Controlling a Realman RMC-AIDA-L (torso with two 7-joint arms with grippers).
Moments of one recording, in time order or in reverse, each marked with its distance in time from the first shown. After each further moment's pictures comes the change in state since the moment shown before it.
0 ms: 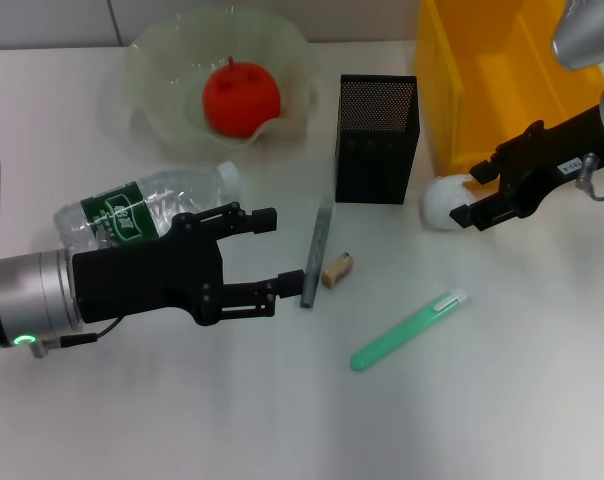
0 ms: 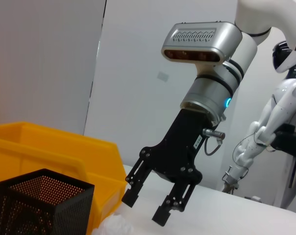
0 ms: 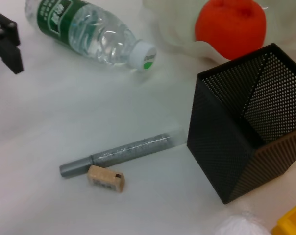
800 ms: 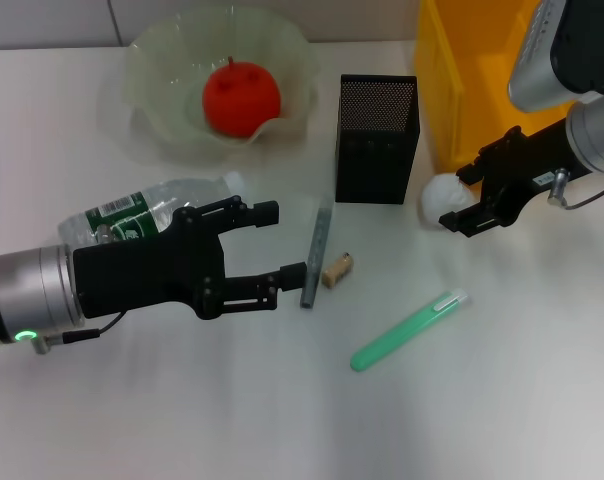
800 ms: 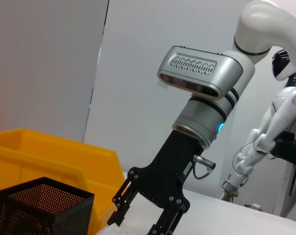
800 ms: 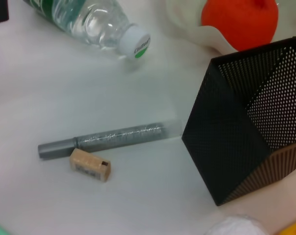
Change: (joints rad) left arm -0.005 0.000 0.000 -0.006 -0.017 0.006 -0.004; right arm -0.035 0.006 -0.164 0.018 0.001 0.157 -0.032
